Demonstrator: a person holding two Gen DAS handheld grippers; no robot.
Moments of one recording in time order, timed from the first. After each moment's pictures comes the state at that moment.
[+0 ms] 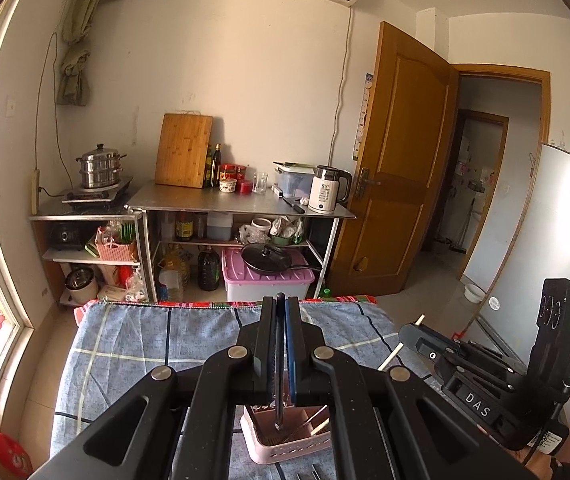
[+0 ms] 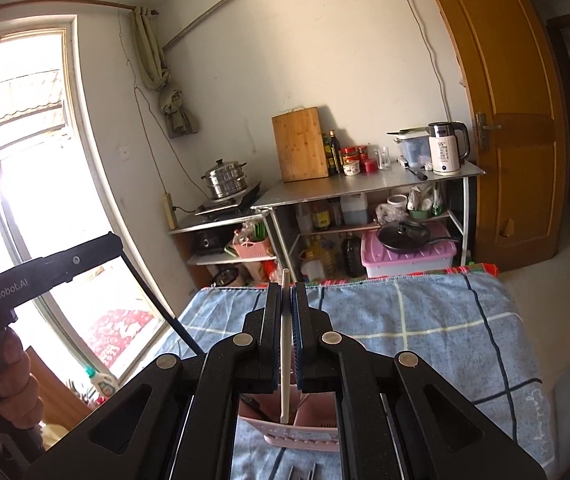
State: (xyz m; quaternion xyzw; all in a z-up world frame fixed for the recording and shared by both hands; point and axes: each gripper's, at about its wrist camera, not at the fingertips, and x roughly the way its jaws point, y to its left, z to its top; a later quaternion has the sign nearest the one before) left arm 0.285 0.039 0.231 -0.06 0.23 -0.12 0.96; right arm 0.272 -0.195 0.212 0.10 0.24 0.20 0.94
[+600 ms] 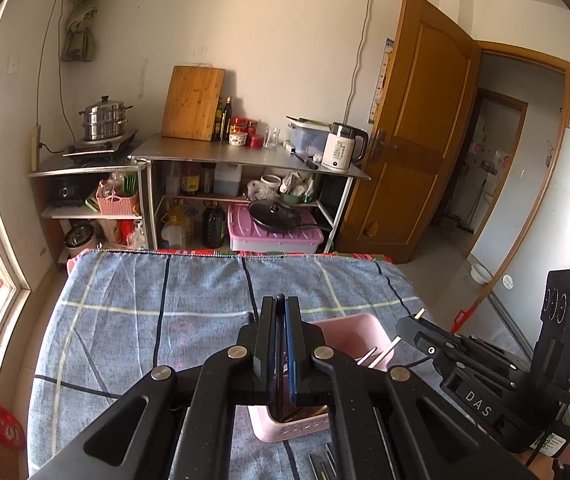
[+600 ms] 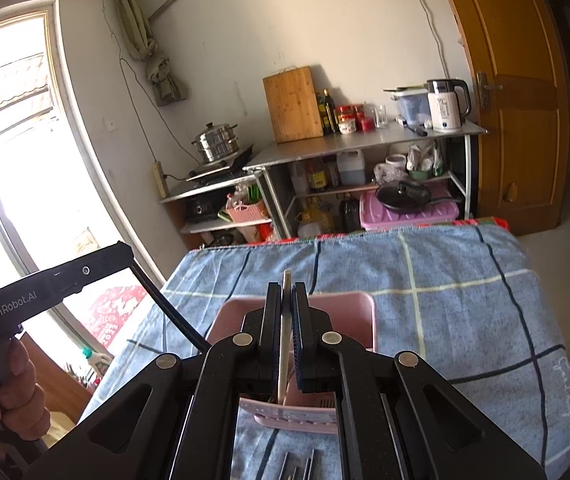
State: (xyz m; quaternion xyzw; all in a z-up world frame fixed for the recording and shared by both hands) left arm 0.313 0.042 0.155 -0.07 0.30 -0.10 0.94; right arm 0.290 -0.183 0.151 0.11 0.31 0.20 0.92
